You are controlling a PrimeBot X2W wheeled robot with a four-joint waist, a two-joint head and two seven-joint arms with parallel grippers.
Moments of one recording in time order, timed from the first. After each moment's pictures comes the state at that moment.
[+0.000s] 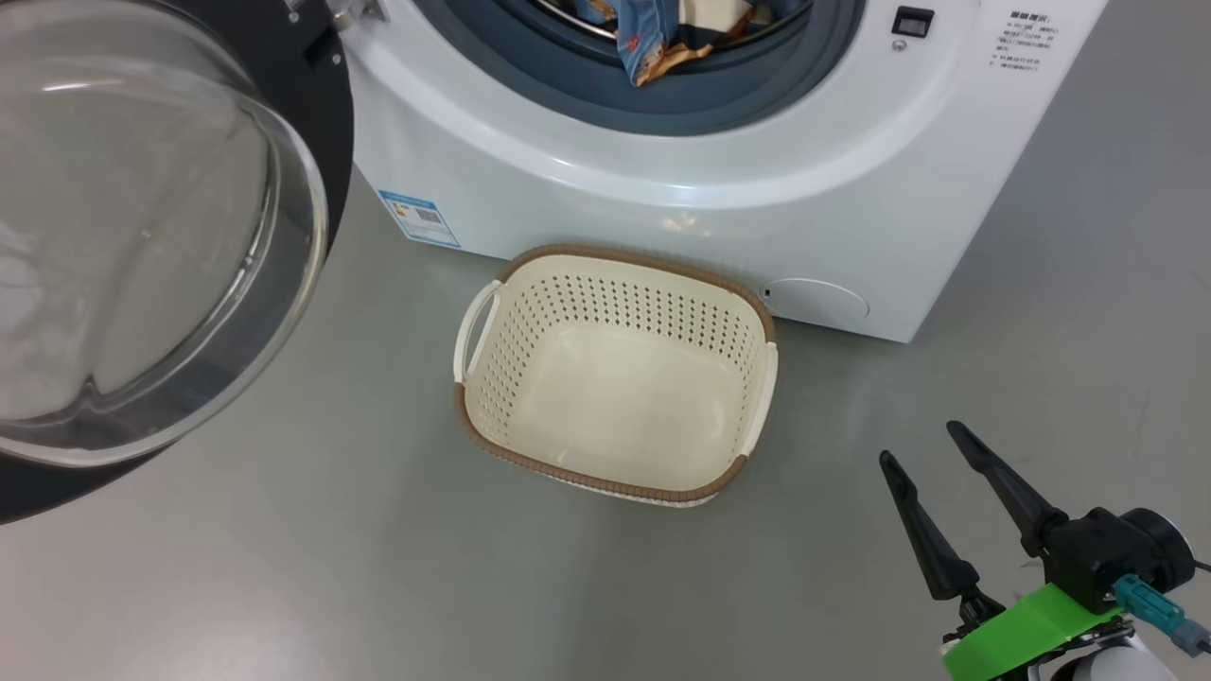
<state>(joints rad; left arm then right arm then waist) -0.69 0.77 0.23 0.84 -1.44 -0.13 0.32 -0.07 -0.28 0.17 0.09 0.23 0.13 -0.26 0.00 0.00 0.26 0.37</state>
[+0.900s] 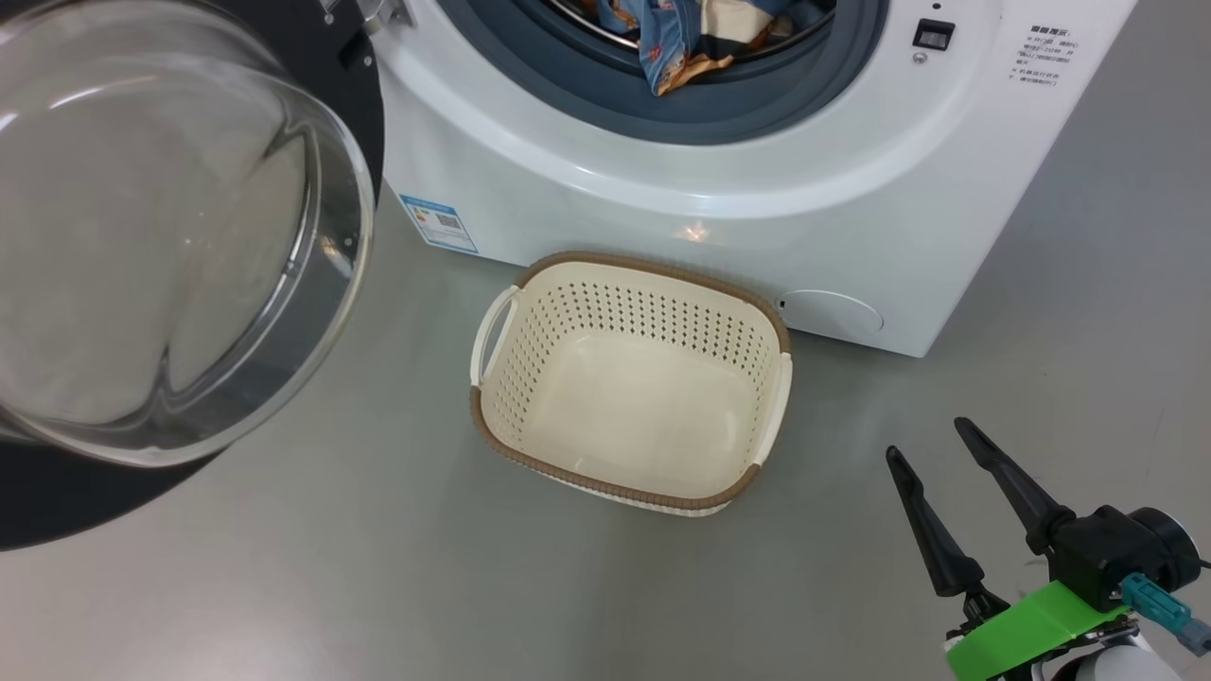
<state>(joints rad) -0.65 0.78 0.17 0.74 -1.52 -0.12 0.56 -0.07 -0.28 0.15 0.08 0.23 0.13 -0.26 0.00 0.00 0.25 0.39</state>
